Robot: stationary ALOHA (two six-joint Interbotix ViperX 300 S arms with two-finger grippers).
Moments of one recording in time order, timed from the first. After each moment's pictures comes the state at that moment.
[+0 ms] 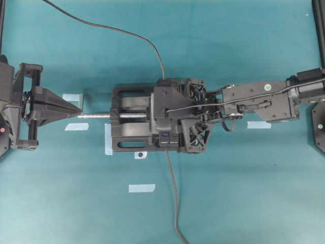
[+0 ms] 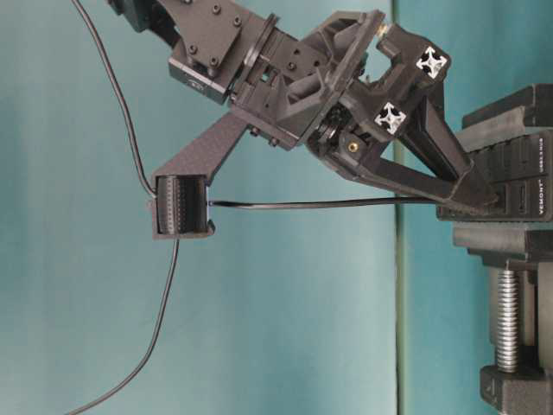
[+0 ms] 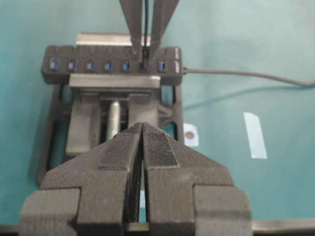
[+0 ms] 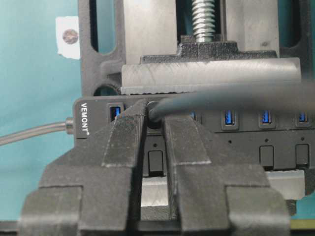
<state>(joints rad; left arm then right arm) 0.01 -0.78 1.12 0.01 0.06 -0.03 0.01 0.12 0.48 -0.09 0.44 0.09</state>
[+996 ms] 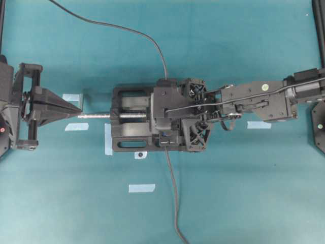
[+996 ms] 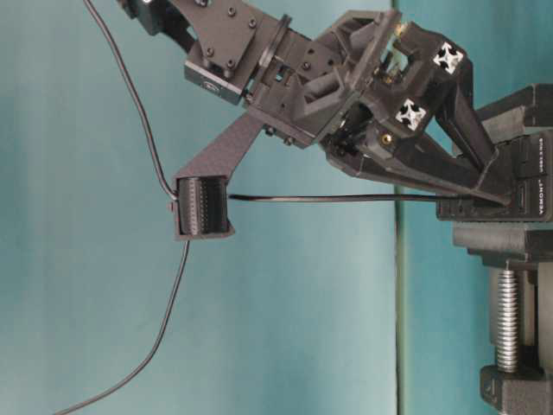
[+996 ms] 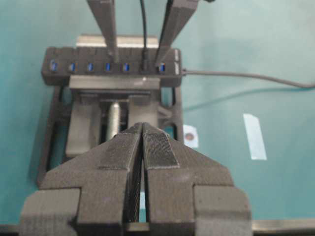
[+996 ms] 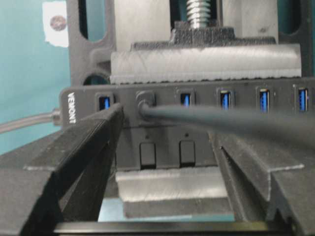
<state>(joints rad) 0.01 -0.79 1.12 0.01 0.06 -0.03 0.01 0.12 0.48 -0.08 0.44 0.09</state>
